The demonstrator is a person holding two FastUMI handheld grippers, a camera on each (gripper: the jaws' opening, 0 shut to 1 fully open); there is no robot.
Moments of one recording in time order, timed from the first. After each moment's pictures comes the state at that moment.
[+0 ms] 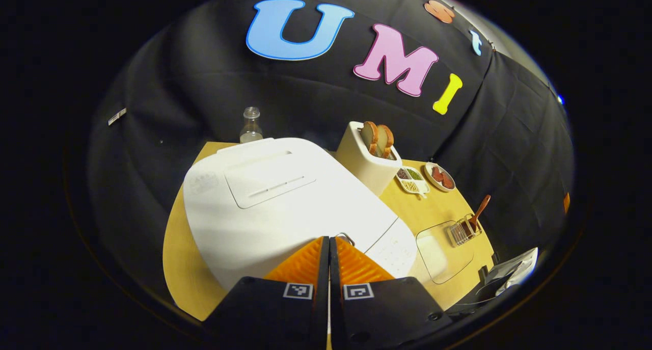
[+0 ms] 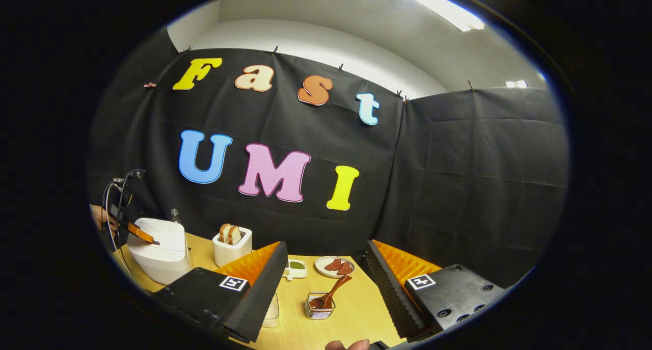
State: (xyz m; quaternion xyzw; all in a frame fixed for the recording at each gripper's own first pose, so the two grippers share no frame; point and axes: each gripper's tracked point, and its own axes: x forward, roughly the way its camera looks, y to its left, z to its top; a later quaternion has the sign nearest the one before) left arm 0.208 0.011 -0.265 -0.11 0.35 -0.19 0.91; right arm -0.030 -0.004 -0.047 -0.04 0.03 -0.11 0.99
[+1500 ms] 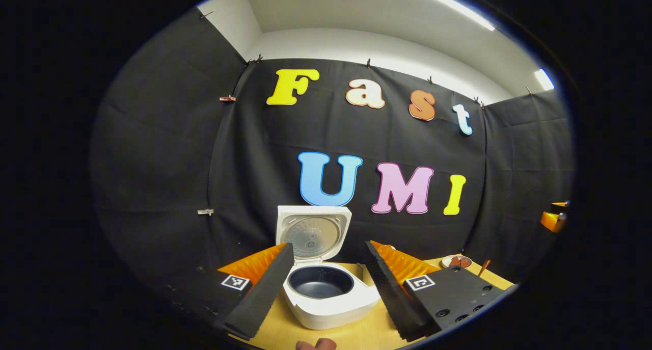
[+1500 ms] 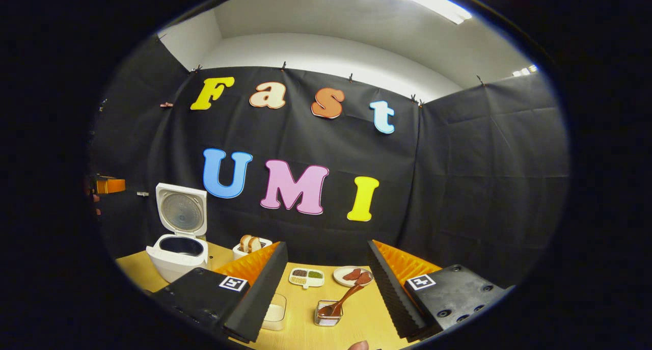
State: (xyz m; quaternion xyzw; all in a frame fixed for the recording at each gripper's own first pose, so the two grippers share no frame) left arm 0.017 0.064 -0.037 -0.09 -0.01 0.01 1.00; right arm -0.031 -0.030 -0.041 0.01 0.00 -0.02 1.00
